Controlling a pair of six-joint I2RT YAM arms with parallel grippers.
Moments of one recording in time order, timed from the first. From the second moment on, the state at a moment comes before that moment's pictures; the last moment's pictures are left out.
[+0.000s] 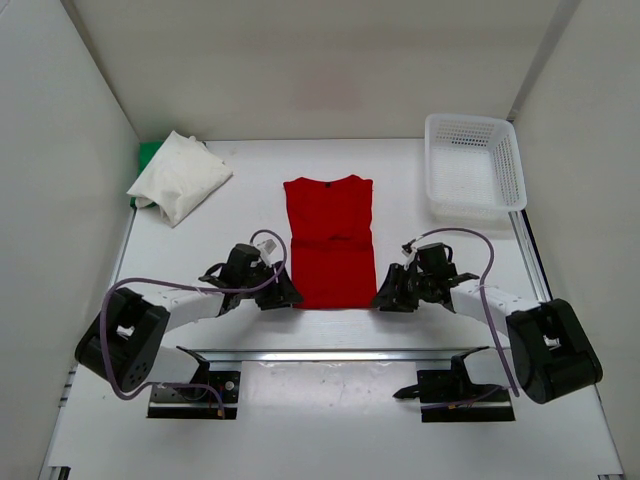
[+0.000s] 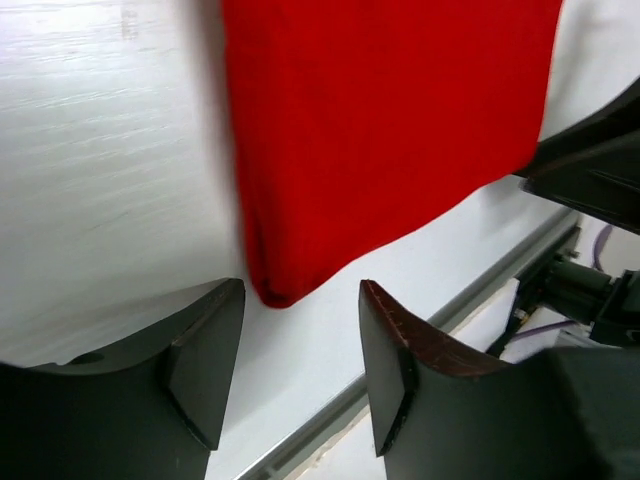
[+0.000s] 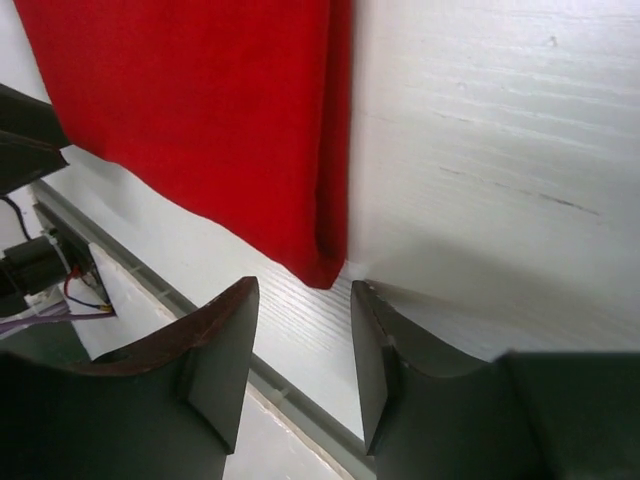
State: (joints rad) left arm -0.51 1.34 0.43 0.06 0.39 -0.73; right arm 0.32 1.27 0.42 -0.12 -0.54 0.59
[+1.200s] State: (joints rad) left arm -0.38 1.32 1.00 -0.32 0.40 -0.66; right arm 0.28 1.44 1.11 -0.43 -0.52 0.48
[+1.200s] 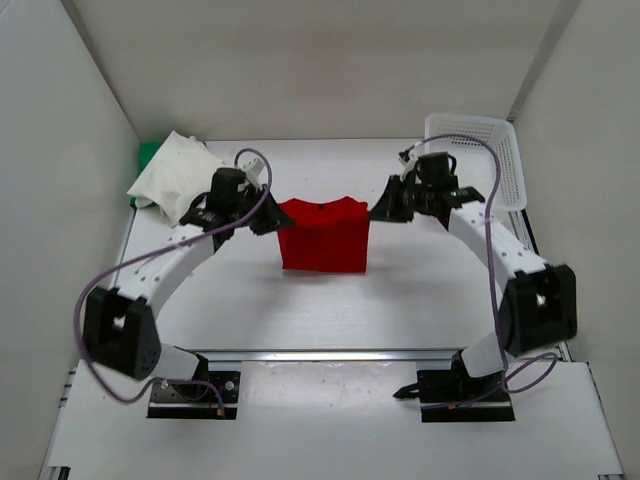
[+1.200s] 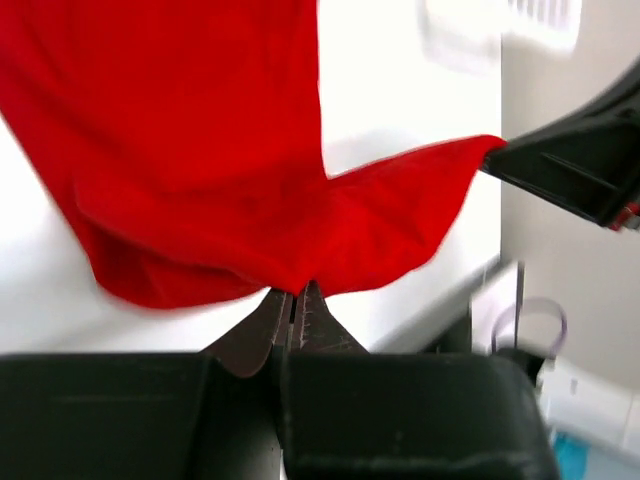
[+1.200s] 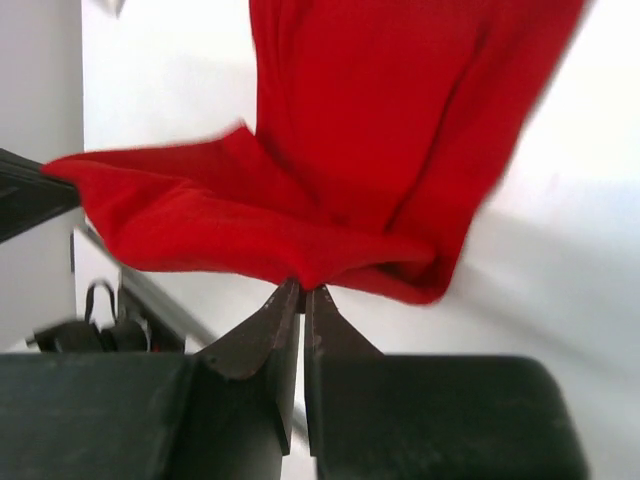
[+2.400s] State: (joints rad) left arm -0.40 1.83 0.85 0.20 0.45 -0.84; right arm 0.36 2.03 1.30 -0.35 -0.54 0.45
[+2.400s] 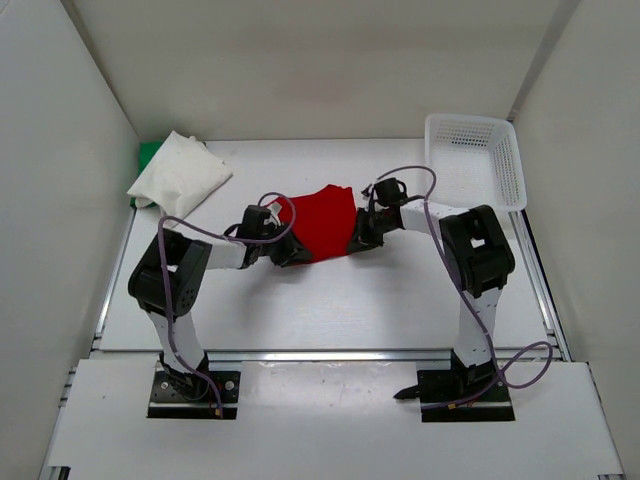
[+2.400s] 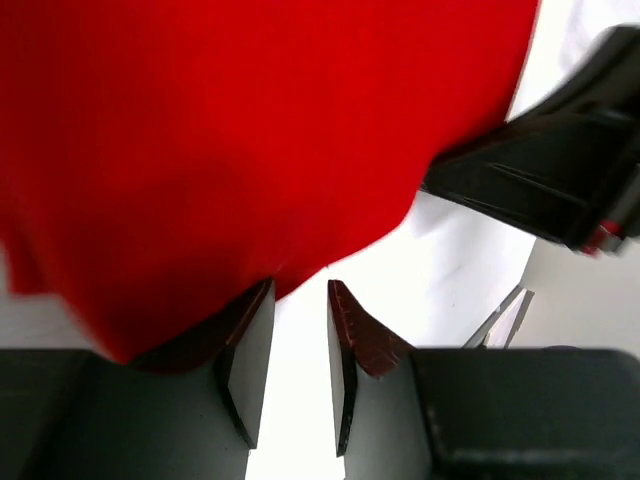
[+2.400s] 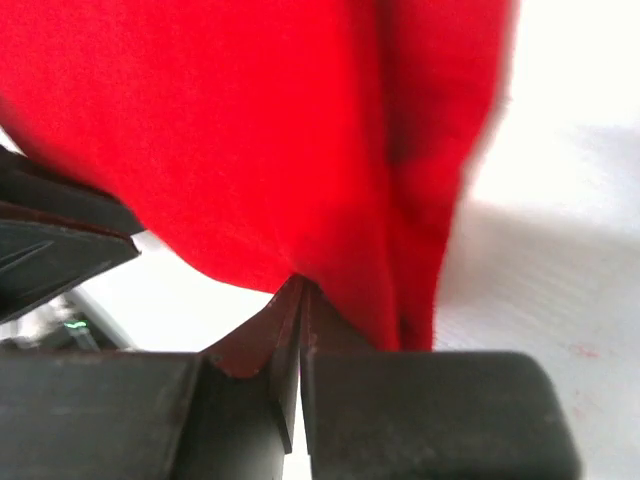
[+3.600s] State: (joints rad) left arm -0.12 2.04 1.10 0.29 0.44 -0.90; right arm 0.28 2.69 2.42 -0.54 -0.58 0.49
